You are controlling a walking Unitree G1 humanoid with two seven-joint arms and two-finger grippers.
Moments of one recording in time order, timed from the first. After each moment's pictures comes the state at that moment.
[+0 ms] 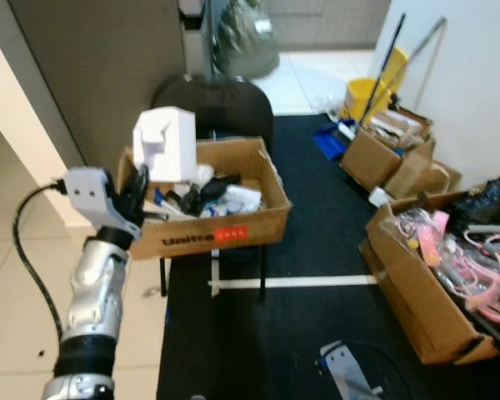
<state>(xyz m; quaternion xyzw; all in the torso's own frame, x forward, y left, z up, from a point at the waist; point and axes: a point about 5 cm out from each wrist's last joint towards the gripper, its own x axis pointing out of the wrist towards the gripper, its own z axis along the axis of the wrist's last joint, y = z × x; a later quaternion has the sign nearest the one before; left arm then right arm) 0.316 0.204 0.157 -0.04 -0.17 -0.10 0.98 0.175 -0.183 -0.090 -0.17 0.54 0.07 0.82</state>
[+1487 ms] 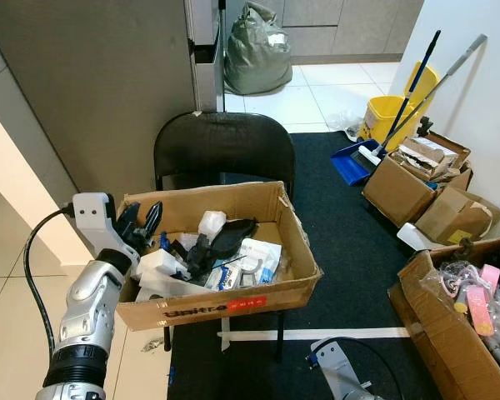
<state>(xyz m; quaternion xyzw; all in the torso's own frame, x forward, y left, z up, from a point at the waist) 0.313 0.197 0.117 -0.12 -0.06 -0.15 0.98 0.179 -0.187 -0.088 -0.17 0.54 0.07 0.82</state>
